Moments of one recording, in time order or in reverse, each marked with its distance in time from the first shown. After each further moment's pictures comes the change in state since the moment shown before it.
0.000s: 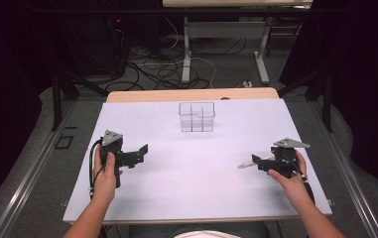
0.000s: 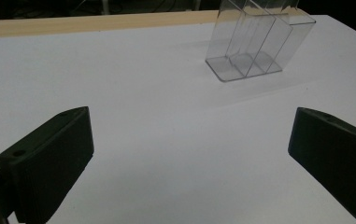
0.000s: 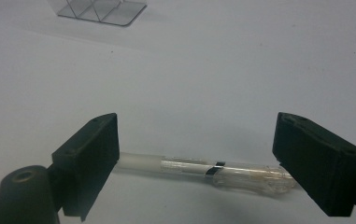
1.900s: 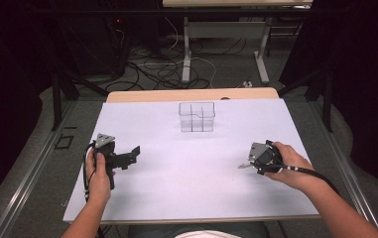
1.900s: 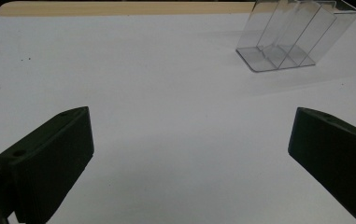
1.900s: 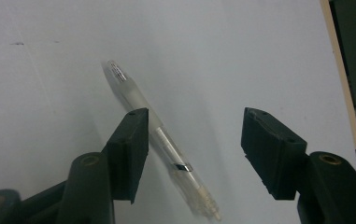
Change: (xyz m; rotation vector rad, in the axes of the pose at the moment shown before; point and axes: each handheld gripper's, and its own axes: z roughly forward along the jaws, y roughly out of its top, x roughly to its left) left arm 0.022 -0.012 0.001 0.003 0.062 -0.030; right arm 0.040 0.034 0.006 0.308 0.026 -0.989
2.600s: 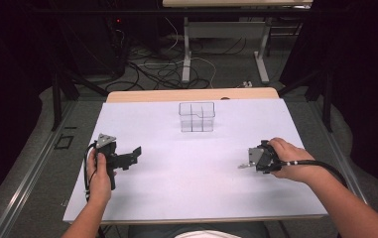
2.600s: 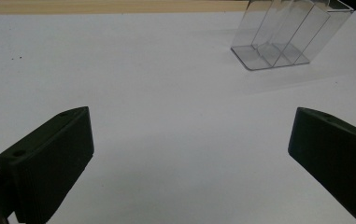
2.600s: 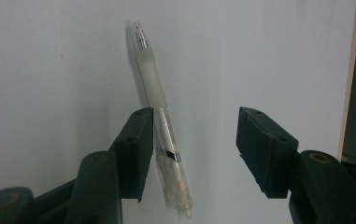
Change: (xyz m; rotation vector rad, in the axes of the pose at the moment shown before) left arm -0.002 -0.001 0.002 0.004 -0.018 -0.001; right arm -0.006 0.000 0.005 0.050 0.080 -0.305
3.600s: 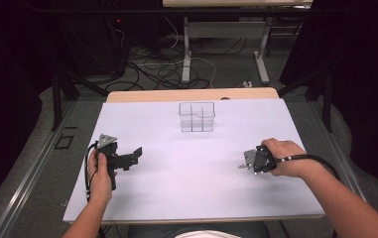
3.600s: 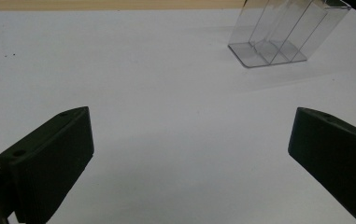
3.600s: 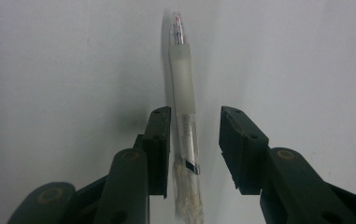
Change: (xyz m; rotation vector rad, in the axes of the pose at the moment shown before) left arm 0.000 -0.001 0.001 0.013 -0.012 -0.001; right arm -0.003 0.006 0.018 0.049 0.141 -0.121
